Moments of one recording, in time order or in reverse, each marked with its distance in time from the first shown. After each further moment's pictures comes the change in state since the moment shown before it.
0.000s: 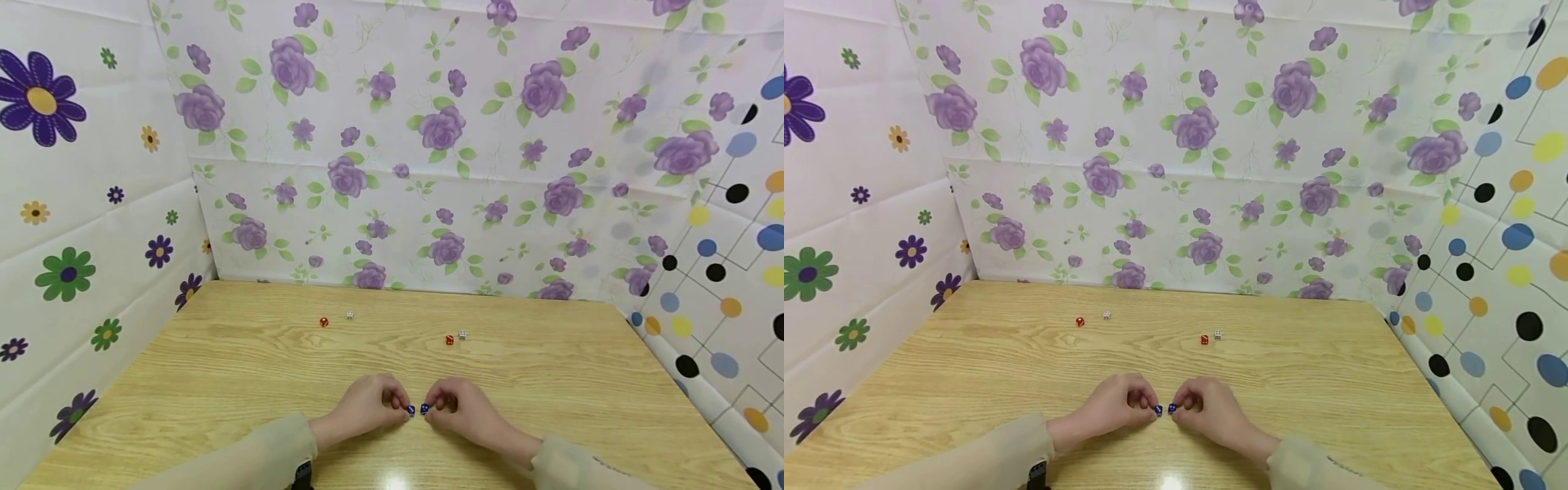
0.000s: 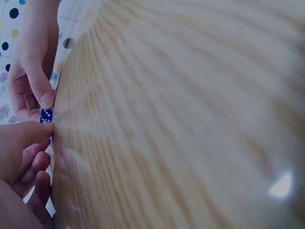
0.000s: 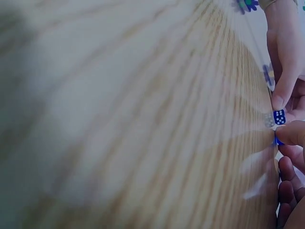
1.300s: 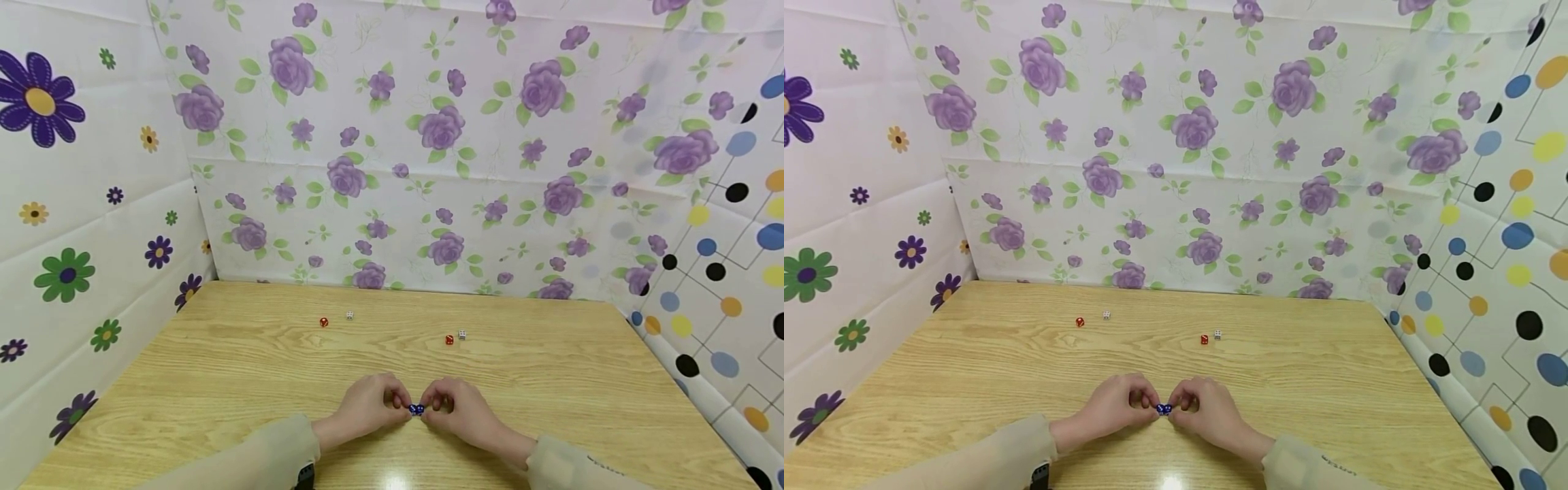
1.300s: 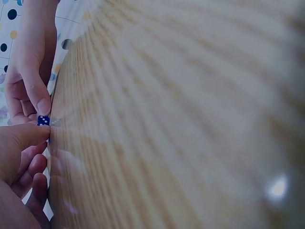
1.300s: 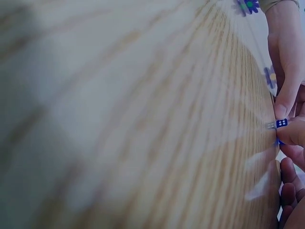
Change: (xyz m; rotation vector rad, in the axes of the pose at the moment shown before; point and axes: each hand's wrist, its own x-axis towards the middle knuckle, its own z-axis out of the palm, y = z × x) left_hand 0.002 -0.001 0.006 0.064 0.049 0.003; right_hand 0.002 -0.005 0.005 -0.026 0.019 0.015
